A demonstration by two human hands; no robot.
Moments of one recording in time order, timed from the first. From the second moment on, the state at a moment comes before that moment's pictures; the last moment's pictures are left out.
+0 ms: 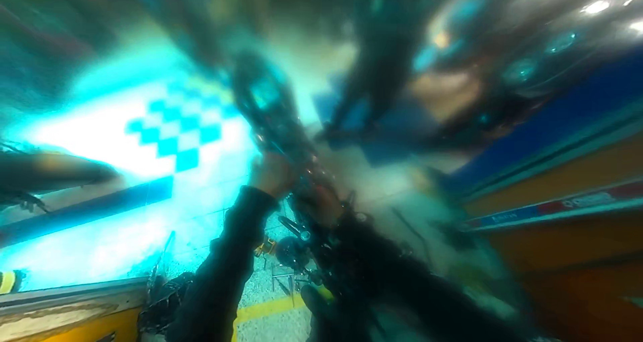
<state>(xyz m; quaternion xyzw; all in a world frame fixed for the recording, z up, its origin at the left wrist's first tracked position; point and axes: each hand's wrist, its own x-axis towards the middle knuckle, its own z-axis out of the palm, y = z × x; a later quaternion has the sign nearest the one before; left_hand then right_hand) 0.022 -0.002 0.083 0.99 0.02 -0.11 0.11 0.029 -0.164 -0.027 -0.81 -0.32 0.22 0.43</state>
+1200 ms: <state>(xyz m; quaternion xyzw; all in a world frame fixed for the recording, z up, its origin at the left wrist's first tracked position) -0.015 -0.069 0.007 0.93 0.00 0.23 0.29 0.011 -0.170 0.021 -0.80 -0.08 0.26 0.53</state>
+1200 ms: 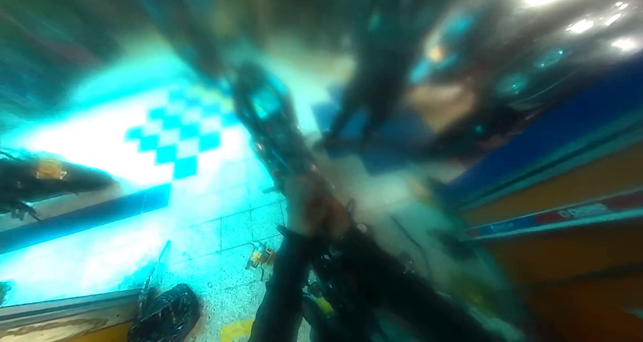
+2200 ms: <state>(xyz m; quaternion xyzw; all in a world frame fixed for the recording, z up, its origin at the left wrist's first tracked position) -0.021 -0.060 0.096 0.97 0.19 -0.09 0.10 0.024 -0.175 -0.038 -0.80 -0.28 0.19 0.50</state>
